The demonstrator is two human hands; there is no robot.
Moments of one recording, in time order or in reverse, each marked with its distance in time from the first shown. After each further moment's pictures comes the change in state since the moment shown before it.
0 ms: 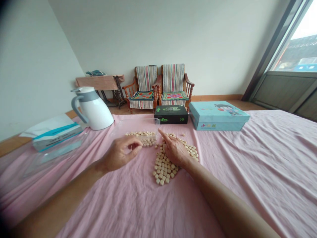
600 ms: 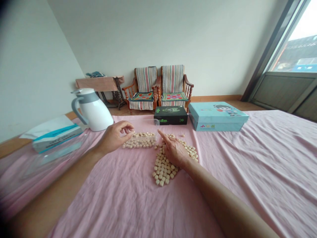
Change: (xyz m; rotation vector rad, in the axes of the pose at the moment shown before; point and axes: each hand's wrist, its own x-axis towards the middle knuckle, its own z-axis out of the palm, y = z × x) left_hand 0.025 -0.044 -0.022 0.194 0.127 -0.128; right_hand 0.000 -0.001 -0.001 0.004 -0.007 0.003
